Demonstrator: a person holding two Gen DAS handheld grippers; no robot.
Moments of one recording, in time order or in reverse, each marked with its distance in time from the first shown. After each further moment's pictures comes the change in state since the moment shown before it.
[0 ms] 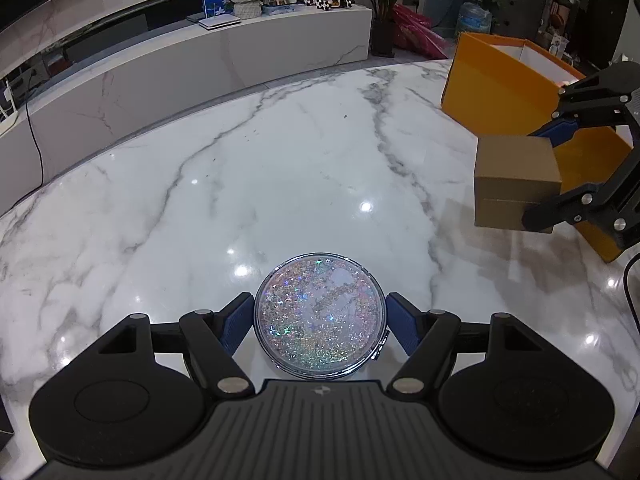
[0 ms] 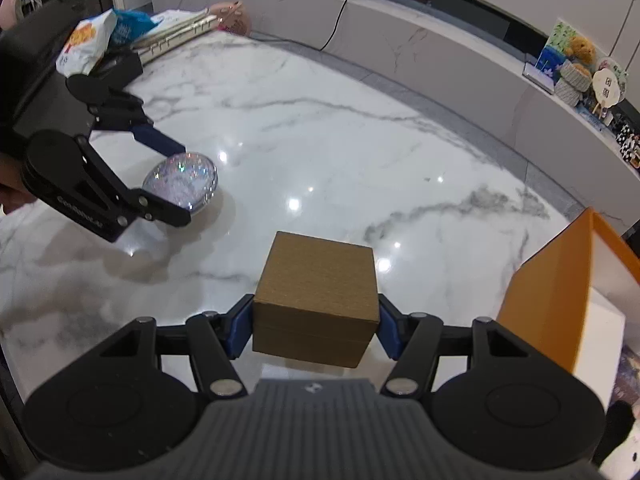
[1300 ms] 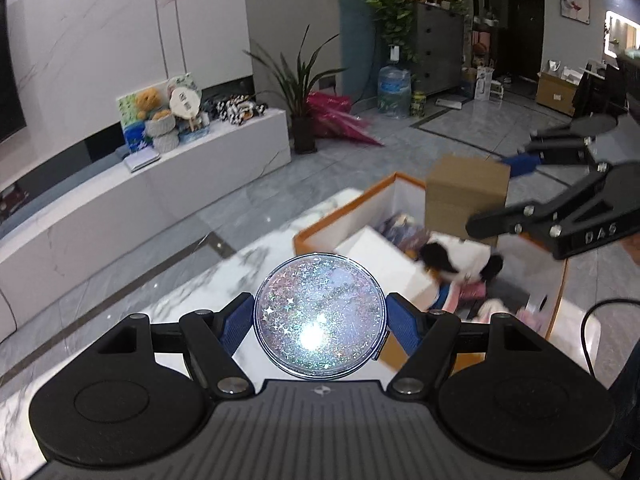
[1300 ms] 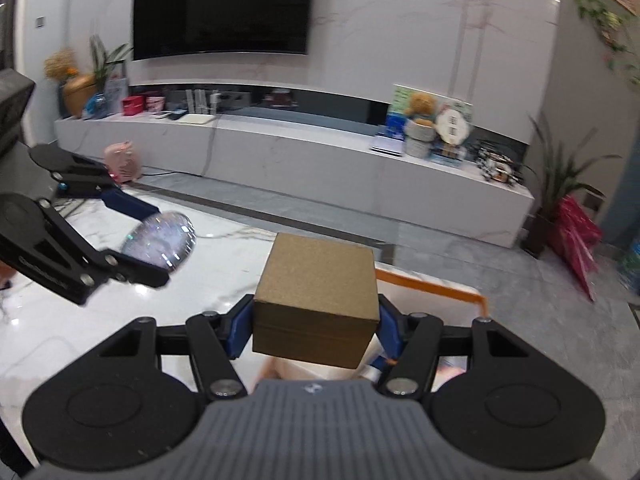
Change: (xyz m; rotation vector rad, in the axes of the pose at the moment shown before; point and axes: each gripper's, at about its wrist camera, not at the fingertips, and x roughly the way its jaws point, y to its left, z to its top) left arm -0.062 -0.167 0.147 0.219 -0.251 -0.080; right arm -0.170 -0.104 -0.066 0.275 -0.338 -0.274
